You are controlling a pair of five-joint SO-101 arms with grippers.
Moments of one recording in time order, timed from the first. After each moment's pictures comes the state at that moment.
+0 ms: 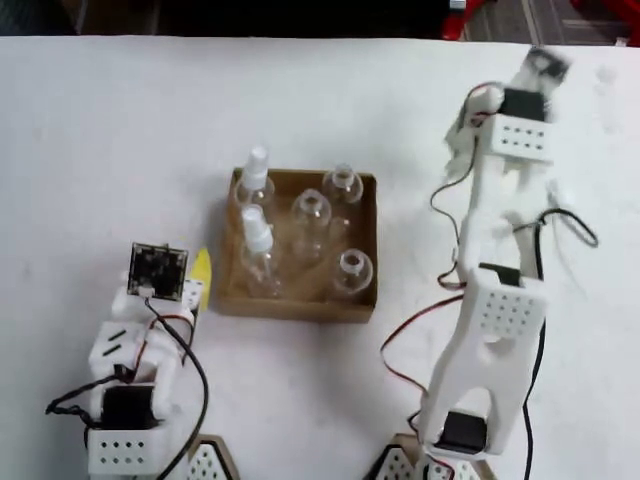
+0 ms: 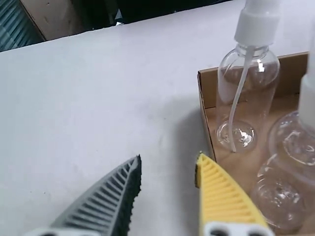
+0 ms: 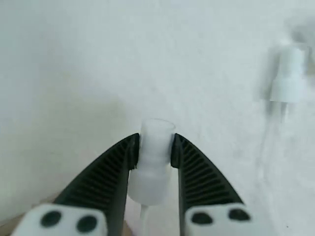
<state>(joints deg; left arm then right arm) -7.5 -103.3 96.9 43.2 -9.5 7.2 40.0 -56.1 90.1 -22.2</state>
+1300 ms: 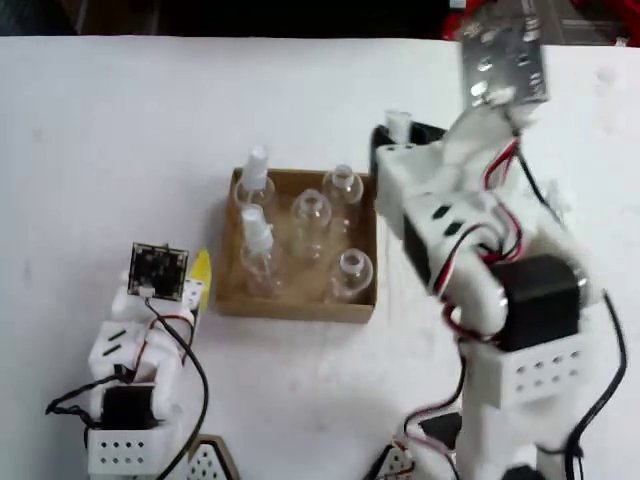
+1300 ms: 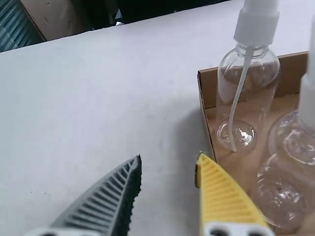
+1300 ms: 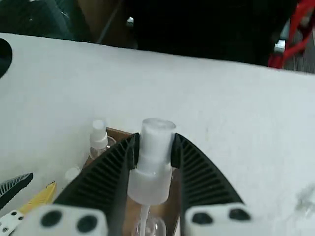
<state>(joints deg) -7.5 -103.3 96.9 43.2 -9.6 -17.8 -33.1 -13.6 83.1 -2.3</state>
